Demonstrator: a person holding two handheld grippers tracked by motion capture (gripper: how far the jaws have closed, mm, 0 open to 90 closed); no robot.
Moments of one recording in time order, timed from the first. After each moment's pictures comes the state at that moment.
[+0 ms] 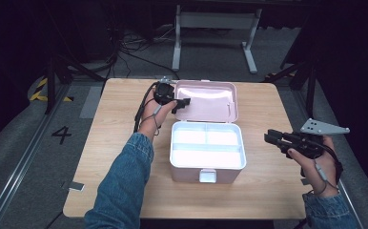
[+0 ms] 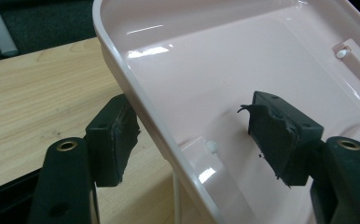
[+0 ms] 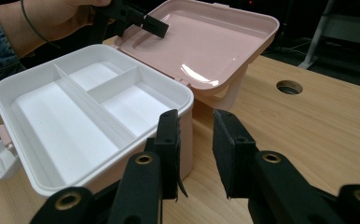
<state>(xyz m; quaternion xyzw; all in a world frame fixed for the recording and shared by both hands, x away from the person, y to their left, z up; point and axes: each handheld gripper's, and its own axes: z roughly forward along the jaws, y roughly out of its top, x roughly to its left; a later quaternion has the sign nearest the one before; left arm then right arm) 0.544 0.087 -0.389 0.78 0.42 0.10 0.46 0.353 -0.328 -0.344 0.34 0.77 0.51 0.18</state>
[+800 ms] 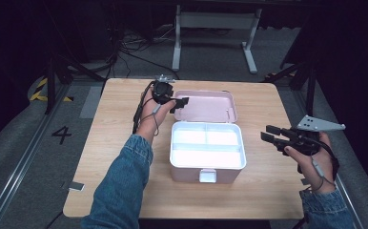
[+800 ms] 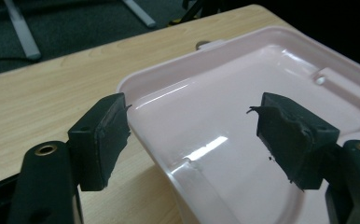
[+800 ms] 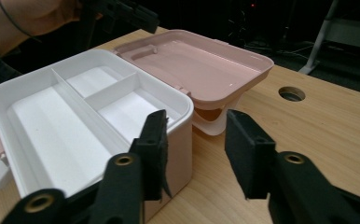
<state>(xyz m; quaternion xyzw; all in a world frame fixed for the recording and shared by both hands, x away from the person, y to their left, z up) 0.526 0.092 -0.366 0.78 0.42 0.13 0.45 0.363 -0.322 -0.343 0.34 0.77 0.51 0.18</state>
